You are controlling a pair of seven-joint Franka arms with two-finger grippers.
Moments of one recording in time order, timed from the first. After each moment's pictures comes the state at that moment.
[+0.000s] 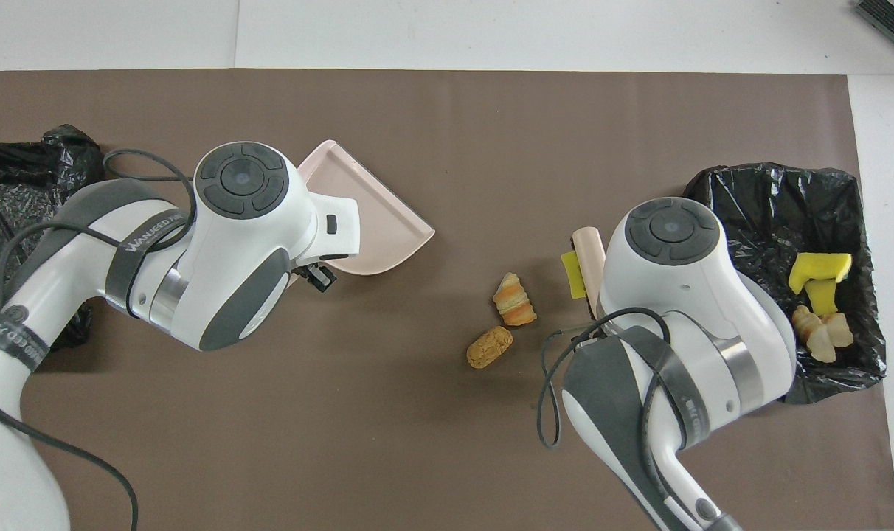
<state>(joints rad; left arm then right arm) 0.03 0.24 -0.53 -1.78 0.25 1.88 0.26 0.29 0.02 0.08 -1.98 -0.07 1.63 0.26</state>
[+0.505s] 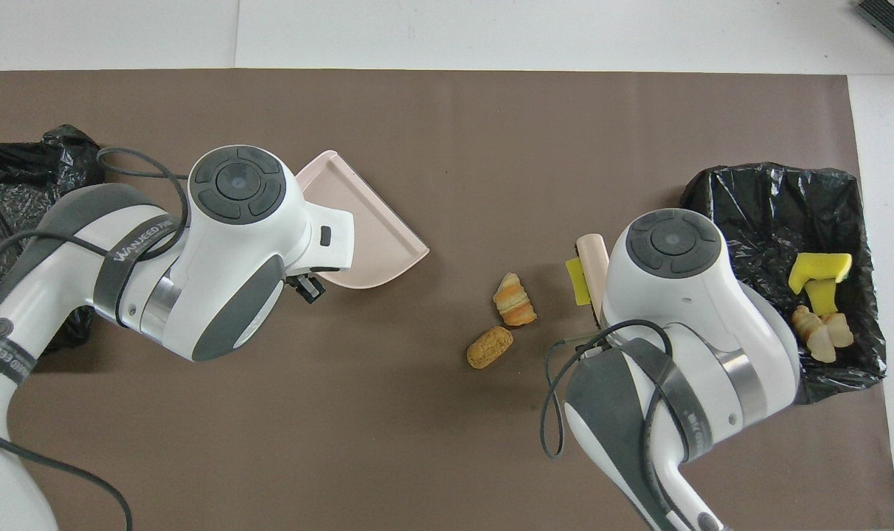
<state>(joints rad) 0.03 -0.03 -0.53 -2.07 0.25 1.85 0.62 0.31 -0.03 0.09 -2.14 -0.01 1.67 0.22</state>
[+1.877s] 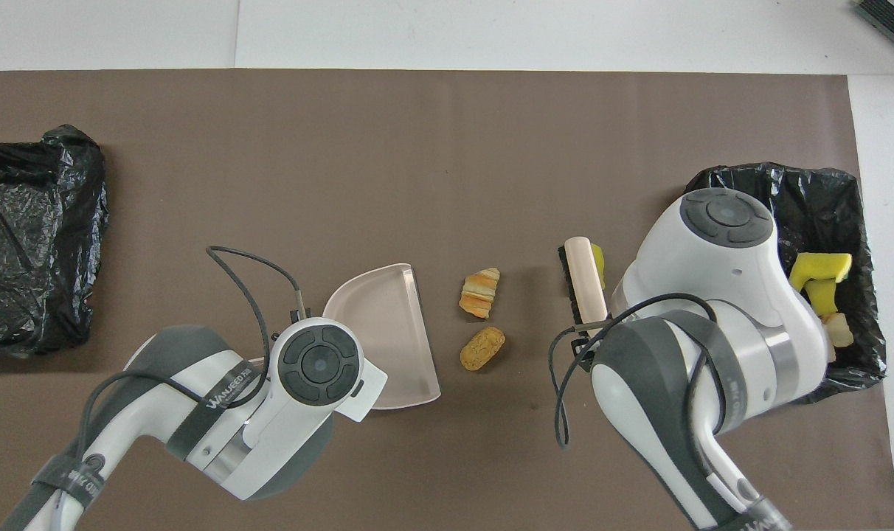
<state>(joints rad) -0.06 -0.04 -0.56 -2.26 0.25 2.07 0.64 0.32 0.06 0.09 -2.03 0.08 1.73 0.19</state>
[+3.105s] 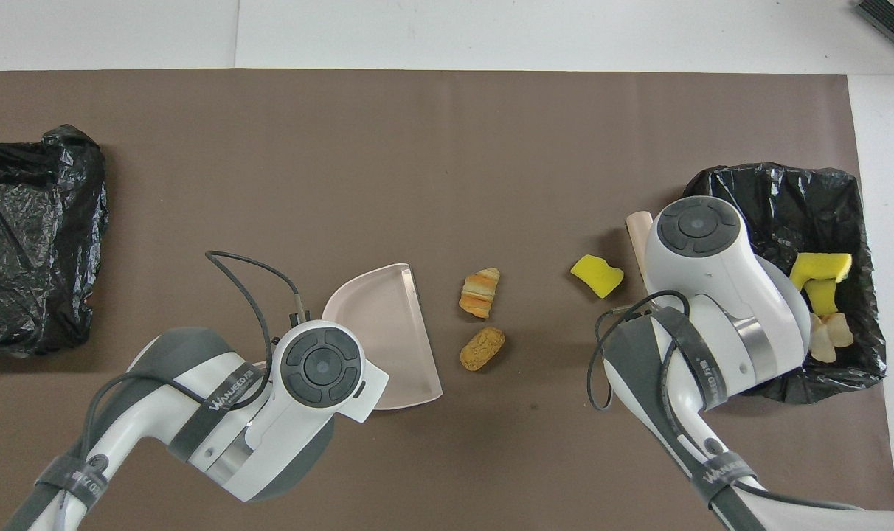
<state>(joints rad) -0.06 -0.04 -0.56 -2.26 0.25 2.07 0.63 0.23 0.14 0.10 -2.09 -0.03 1.81 0.21</state>
